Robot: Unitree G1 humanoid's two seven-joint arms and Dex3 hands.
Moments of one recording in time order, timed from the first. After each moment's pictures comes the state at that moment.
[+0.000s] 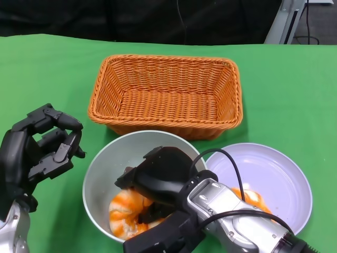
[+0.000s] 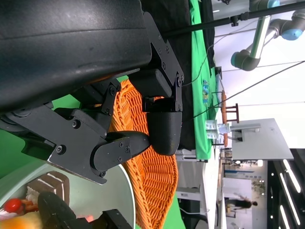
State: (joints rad) left arm -0.25 0.12 0.23 0.44 -0.26 -0.32 -0.33; right arm -0.54 0.01 0.79 0.36 -1.06 0.02 0.07
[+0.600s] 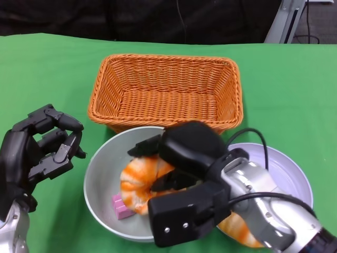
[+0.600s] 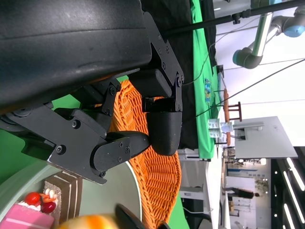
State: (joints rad) left arm -0.26 0.12 0.24 0.45 -0.26 -0.32 -0.33; right arm -0.49 -0.08 0.60 0.09 -0.84 0.02 0.17
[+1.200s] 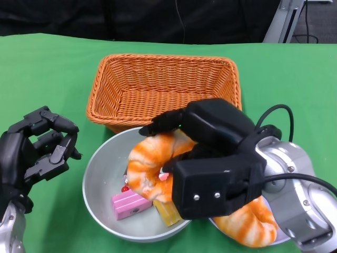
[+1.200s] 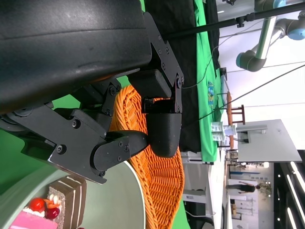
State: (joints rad) left arm -0.27 0.14 0.24 0.50 -0.26 -0.34 -0.34; right arm -0.45 -0.13 0.45 -0.18 -0.68 0.16 0.39
